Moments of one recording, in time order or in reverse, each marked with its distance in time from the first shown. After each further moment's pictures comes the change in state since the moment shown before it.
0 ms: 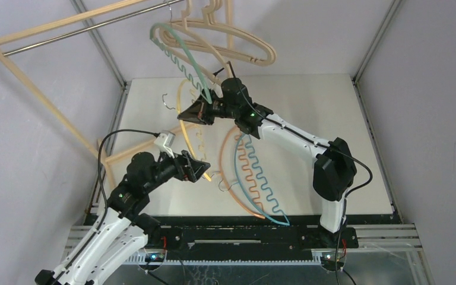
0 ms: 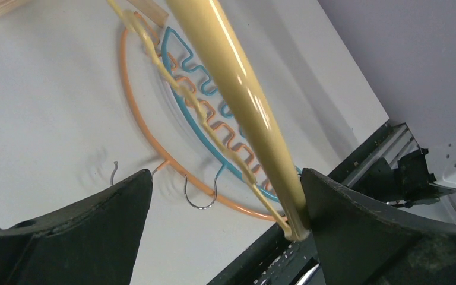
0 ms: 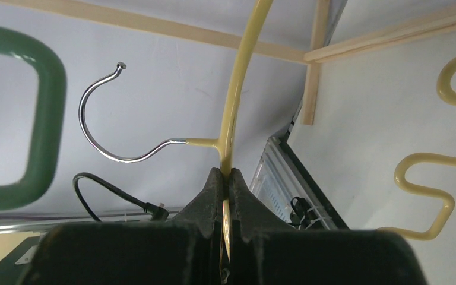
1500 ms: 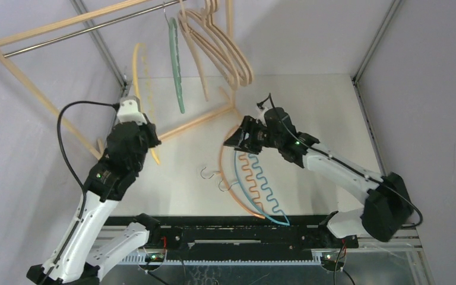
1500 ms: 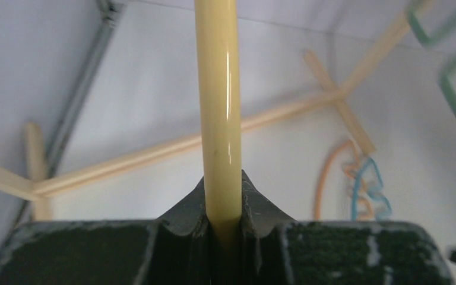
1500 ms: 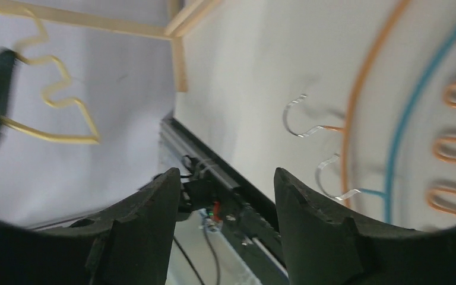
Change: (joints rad) left arm 0.021 0.203 0.486 -0.314 -0.740 0.168; right arm -0.107 -0.463 -0.620 -0.118 0.101 -0.178
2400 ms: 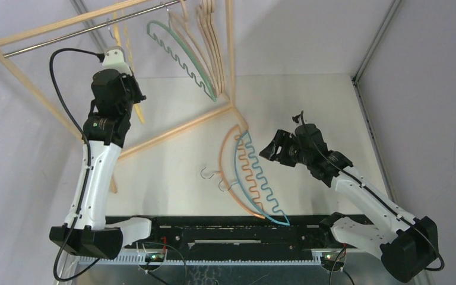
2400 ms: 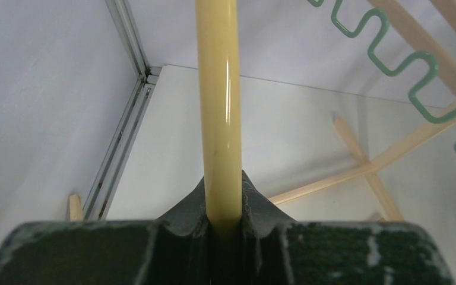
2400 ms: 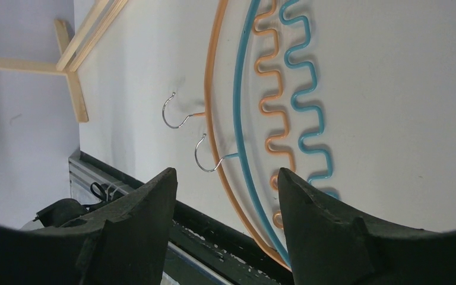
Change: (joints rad) left arm 0.372 0.415 0.417 0.110 0.230 0.195; right arm -0.166 -0.385 -0.249 -0.298 0.214 -0.227
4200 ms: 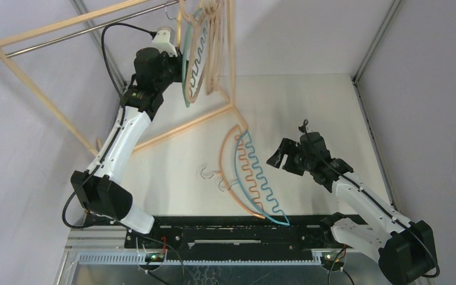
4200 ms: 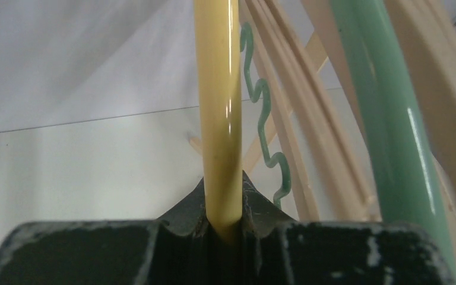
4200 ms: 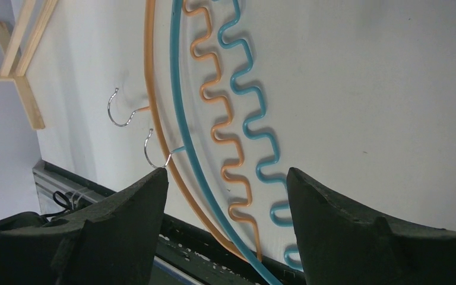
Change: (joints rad) left arm -0.167 0.354 0.152 0.257 0.338 -0.099; right arm -0.087 -0.040 -0.144 0.009 -0.009 -0.031
